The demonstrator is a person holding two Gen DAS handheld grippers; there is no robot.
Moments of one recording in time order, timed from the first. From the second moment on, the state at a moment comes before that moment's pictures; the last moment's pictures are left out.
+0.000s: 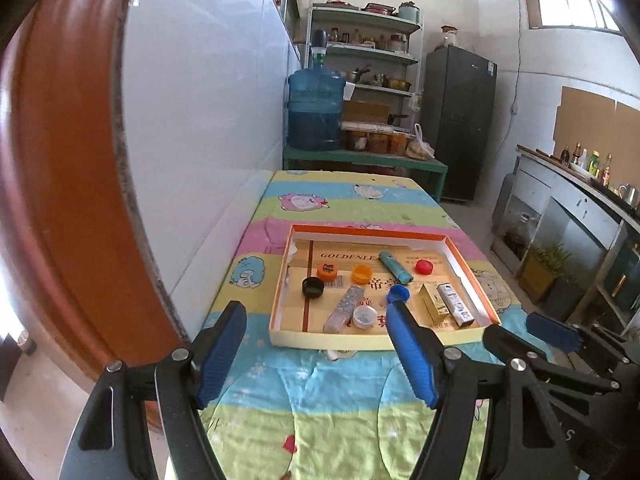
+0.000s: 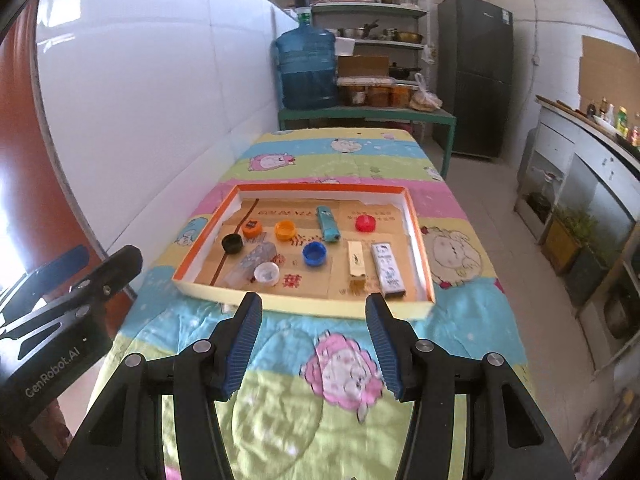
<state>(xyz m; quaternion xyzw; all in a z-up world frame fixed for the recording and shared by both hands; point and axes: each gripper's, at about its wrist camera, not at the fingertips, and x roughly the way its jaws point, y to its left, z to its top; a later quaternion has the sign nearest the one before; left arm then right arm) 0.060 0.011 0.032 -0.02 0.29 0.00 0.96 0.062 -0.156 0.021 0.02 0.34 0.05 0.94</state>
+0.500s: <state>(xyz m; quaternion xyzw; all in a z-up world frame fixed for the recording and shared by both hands) 0.004 -0.009 0.042 0.02 0.27 0.02 0.96 0.007 -0.158 0.022 0.02 0.35 0.02 0.94</state>
